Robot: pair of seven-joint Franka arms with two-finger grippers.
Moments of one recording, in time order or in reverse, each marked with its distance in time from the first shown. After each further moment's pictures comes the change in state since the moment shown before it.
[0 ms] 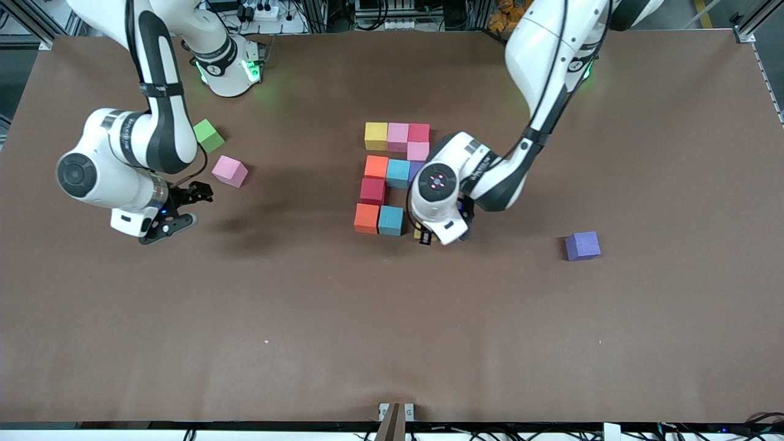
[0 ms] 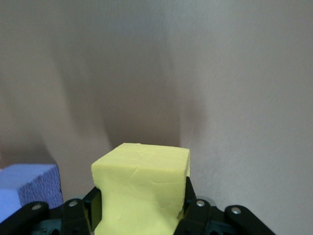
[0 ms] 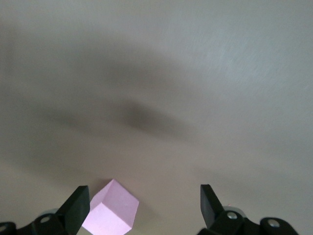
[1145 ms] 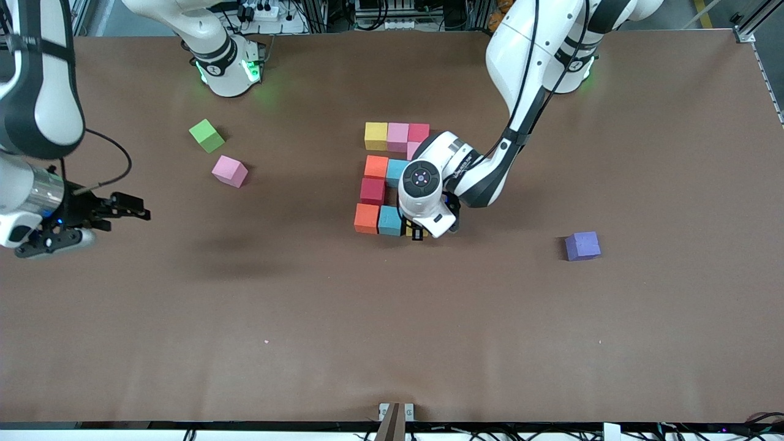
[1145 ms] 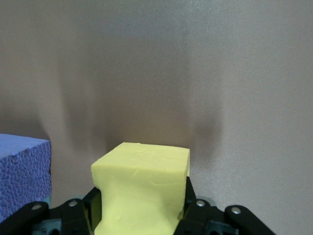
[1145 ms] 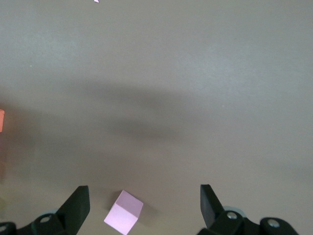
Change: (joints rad) left arm -0.079 0.041 0.064 0.008 -0.064 0.031 -0.118; right arm -0.827 -0.166 0.742 0.333 -0.181 -0.235 0.280
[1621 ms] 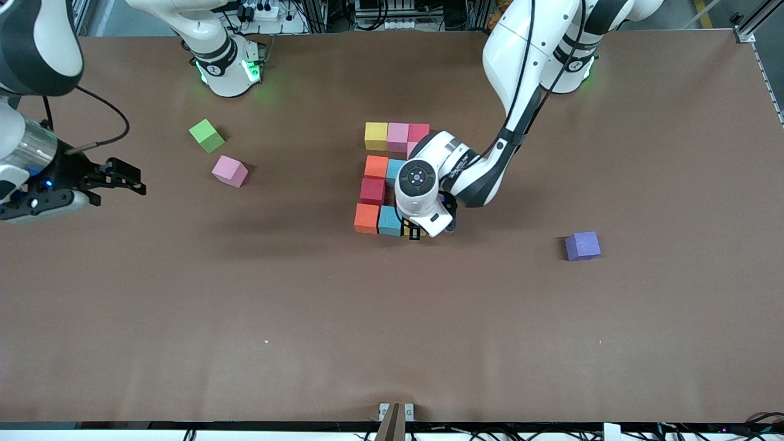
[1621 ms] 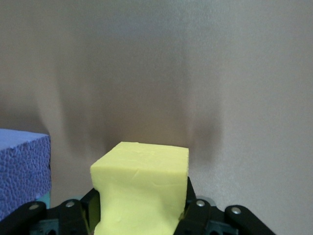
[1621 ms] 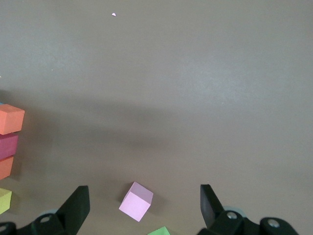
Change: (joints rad) left arm -0.020 0.017 0.007 0.025 0.000 -0.005 -0.002; right arm -0.089 -0.140 0.145 -0.037 -0.049 -0.033 0.084
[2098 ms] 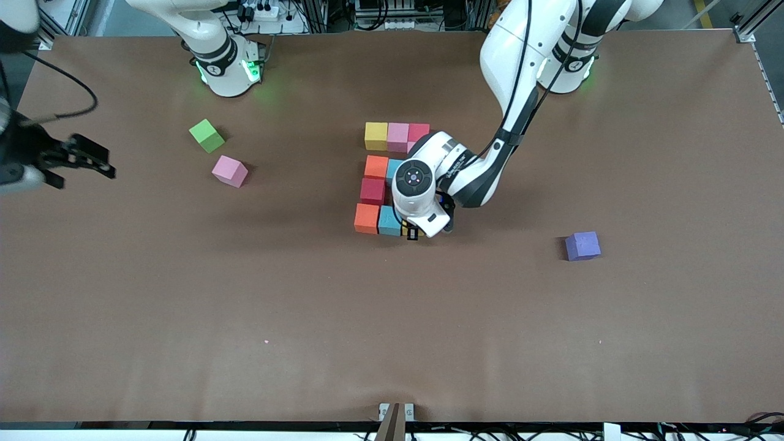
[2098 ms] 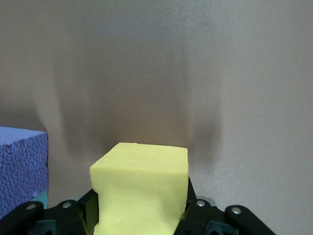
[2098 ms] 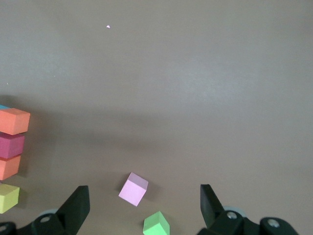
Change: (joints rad) left arm -0.007 0.009 0.009 0.011 -0.002 -0.004 -0.001; right arm -0.009 -0.013 -0.006 0.190 -0.038 -0.182 0.064
